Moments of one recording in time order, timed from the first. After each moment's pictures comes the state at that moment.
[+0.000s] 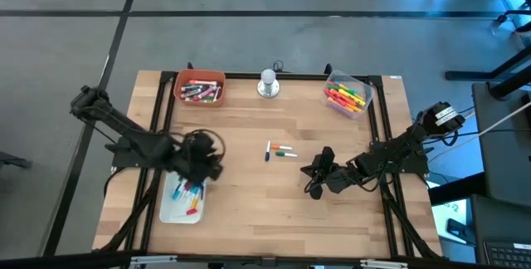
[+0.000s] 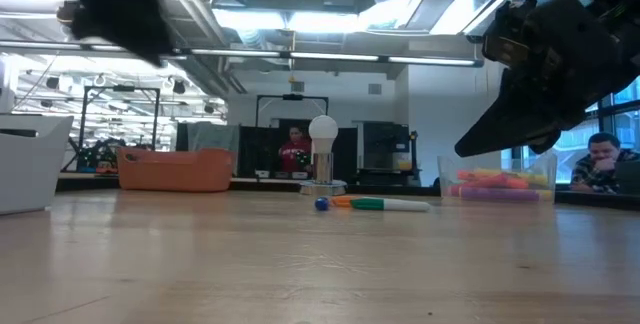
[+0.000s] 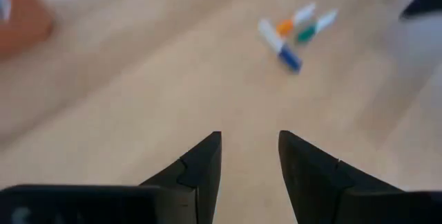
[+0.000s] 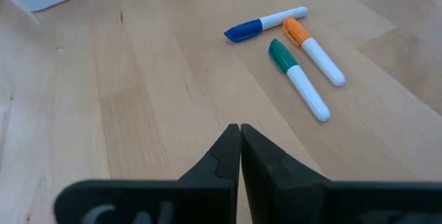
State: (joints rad) left arm -0.51 1.19 0.89 -0.86 -0.65 -1.28; right arm 0.50 1.44 0.48 0.24 0.64 0.73
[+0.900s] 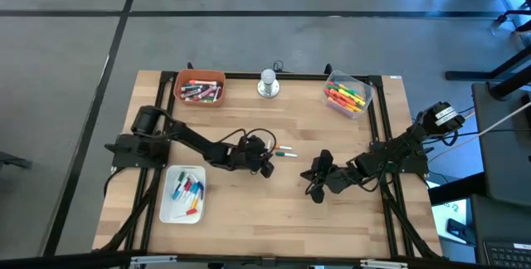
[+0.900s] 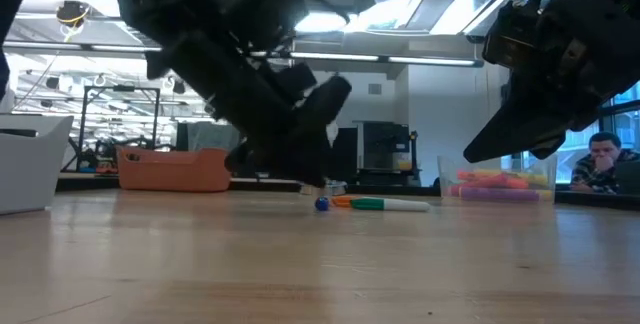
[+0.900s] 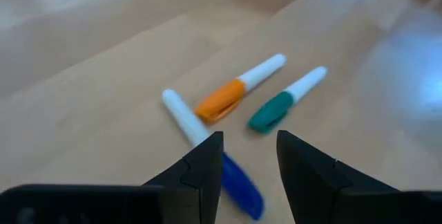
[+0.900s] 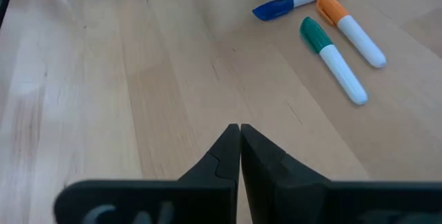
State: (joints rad) left arm -0.17 1.90 0.90 0.28 -0.55 -0.81; right arm 0.50 1.44 0.48 0.25 0.53 0.73
